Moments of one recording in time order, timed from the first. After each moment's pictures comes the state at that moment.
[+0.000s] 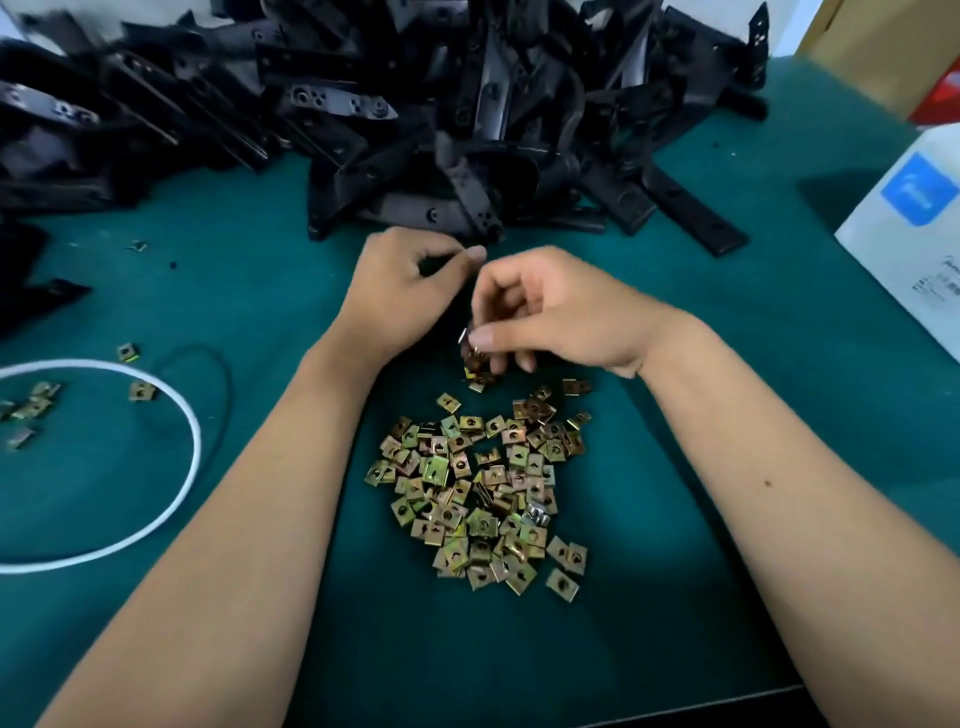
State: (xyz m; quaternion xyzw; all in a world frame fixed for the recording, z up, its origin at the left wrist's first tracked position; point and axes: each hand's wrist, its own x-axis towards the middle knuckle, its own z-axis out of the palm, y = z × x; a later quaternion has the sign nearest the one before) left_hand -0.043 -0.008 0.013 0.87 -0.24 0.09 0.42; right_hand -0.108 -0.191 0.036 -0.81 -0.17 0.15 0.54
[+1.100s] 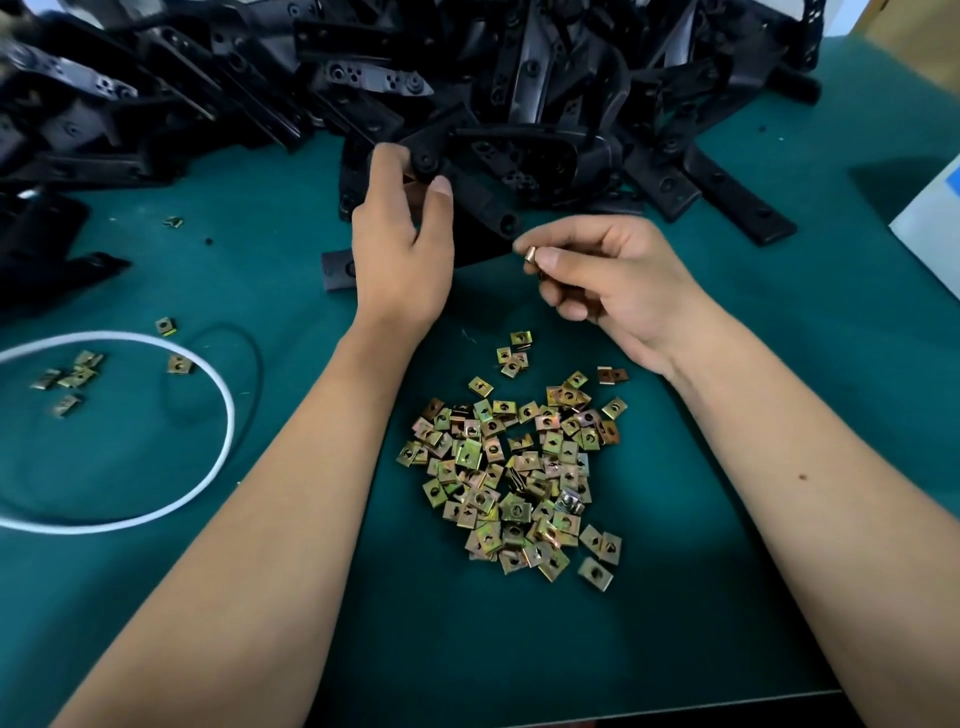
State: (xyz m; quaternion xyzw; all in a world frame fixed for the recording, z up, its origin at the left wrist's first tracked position) left_hand -0.038 -0.004 0.007 0.80 -0.13 0.25 0.53; right_hand -0.100 -0.197 0.013 -0.67 -0.05 0.02 0.74
